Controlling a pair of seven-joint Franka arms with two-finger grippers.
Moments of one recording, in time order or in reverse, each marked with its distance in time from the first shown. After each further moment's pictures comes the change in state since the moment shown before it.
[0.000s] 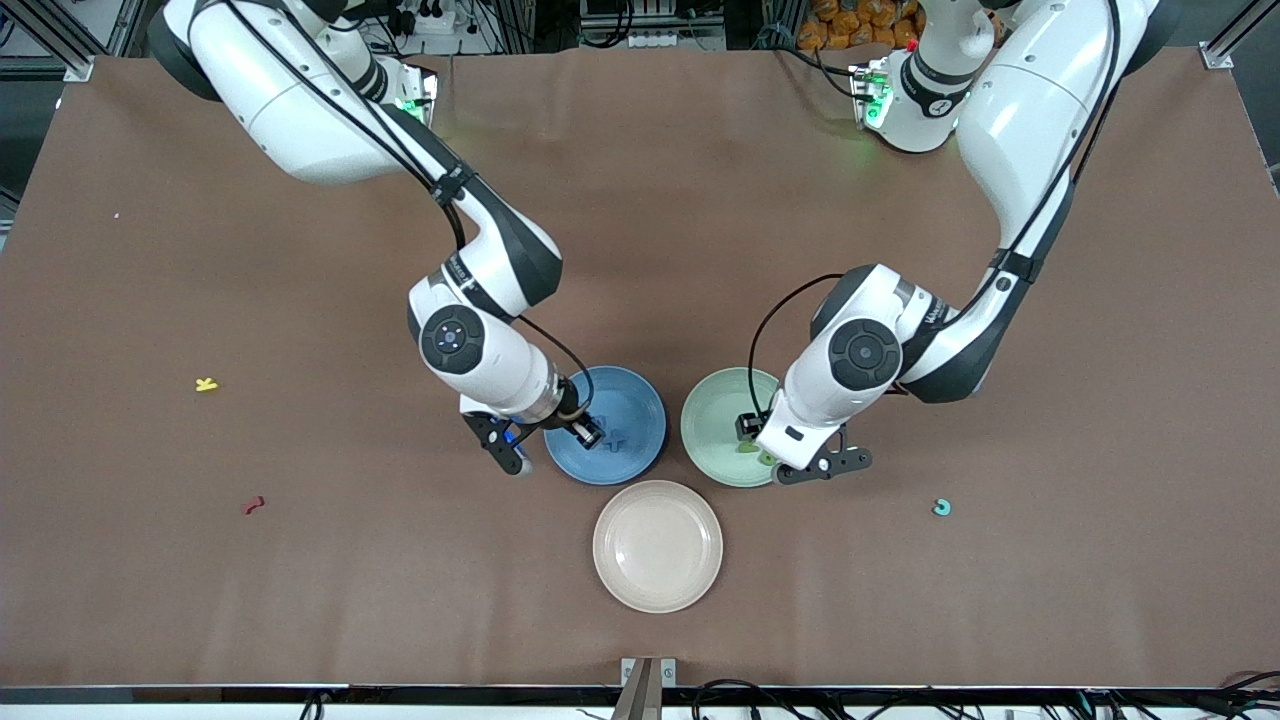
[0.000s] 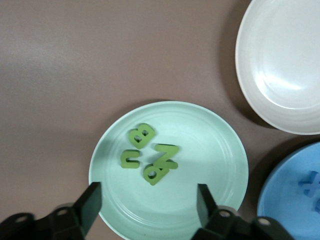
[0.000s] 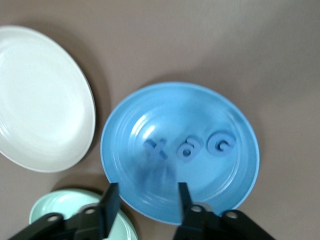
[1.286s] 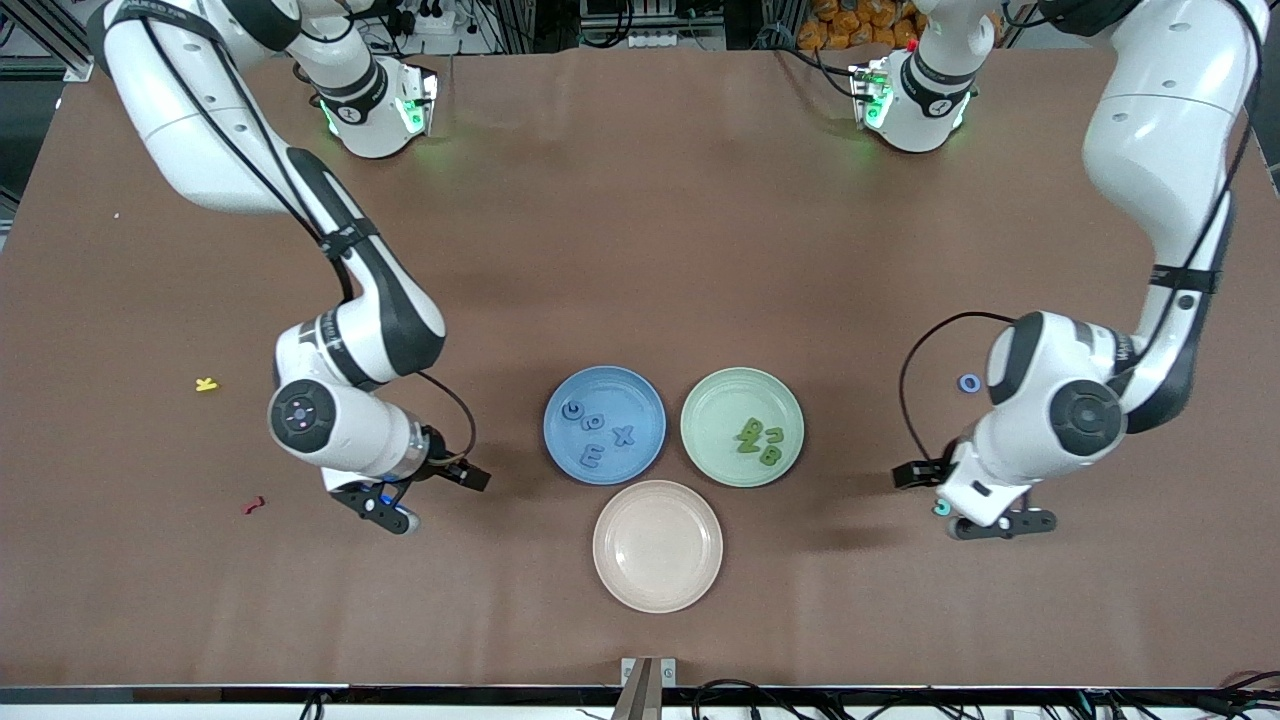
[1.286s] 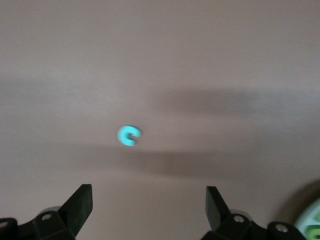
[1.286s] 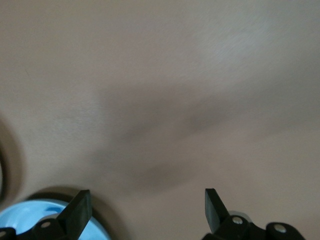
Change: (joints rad) left arm 0.304 -0.001 0.042 0.010 0.055 -0.006 0.435; right arm -0.206 -0.017 -0.071 0.018 -0.041 -0.179 -0.613
